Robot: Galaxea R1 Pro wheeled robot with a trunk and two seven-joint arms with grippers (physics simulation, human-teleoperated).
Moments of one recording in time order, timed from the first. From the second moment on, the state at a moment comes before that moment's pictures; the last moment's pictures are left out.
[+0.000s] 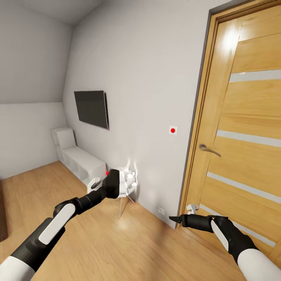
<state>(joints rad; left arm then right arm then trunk) -0.52 0.29 -0.38 -1.24 1.27 0.47 0.05 -0.61 -0.21 0.11 -0.61 -0.25 0.46 0.78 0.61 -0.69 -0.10</state>
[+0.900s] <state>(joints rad) -0.52 0.20 -0.39 -0.52 1.26 0.46 0.12 -0.62 -0.25 0.12 0.02 -0.24 0.08 0.63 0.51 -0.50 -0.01</state>
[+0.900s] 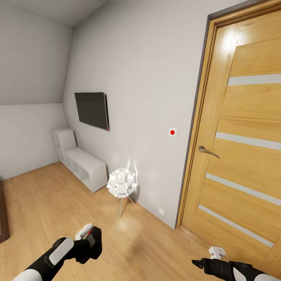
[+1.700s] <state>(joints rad) -0.39 -0.04 -0.45 0.00 0.93 0.12 0.13 -0.37 -0.21 0.12 0.03 -0.24 0.01 0.16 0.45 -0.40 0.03</state>
